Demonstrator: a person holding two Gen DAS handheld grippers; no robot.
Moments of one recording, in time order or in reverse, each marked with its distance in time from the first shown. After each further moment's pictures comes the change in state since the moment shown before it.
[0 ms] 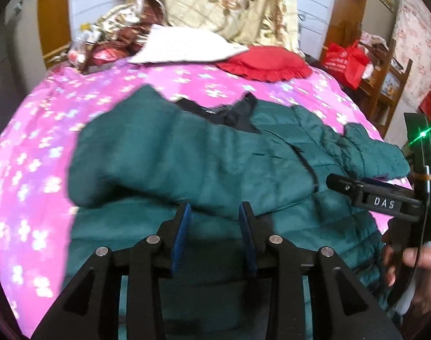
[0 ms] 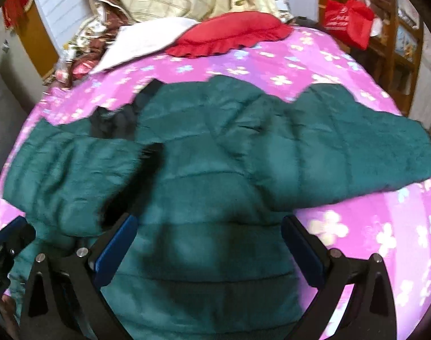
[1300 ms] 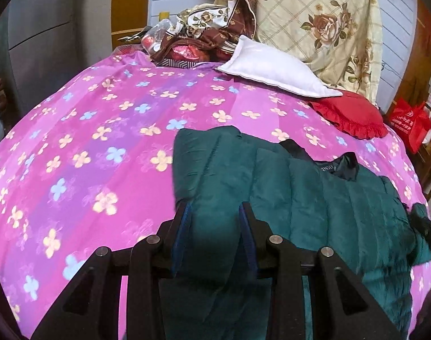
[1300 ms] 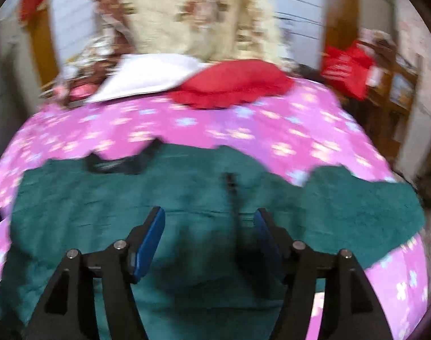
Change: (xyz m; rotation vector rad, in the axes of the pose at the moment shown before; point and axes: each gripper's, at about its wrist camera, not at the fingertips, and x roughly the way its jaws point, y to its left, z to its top) left arm 0.054 0.118 0.040 -0.275 -0.075 0.202; right arm 0.000 0.034 0.054 -0.127 -0.182 -0.061
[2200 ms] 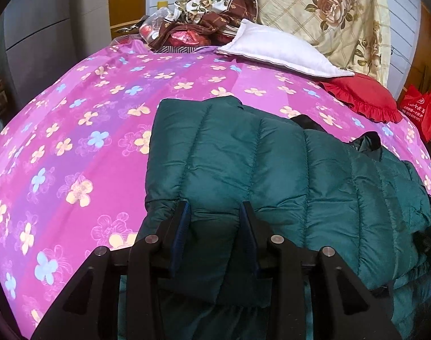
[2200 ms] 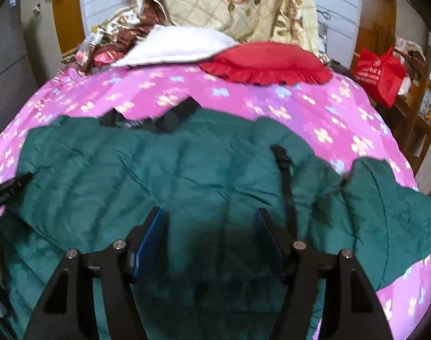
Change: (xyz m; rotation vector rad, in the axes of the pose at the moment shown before) left arm 0.049 -0.015 -0.020 0.027 0.028 0.047; right arm 0.047 0.016 -0.027 -0.093 0.097 0.007
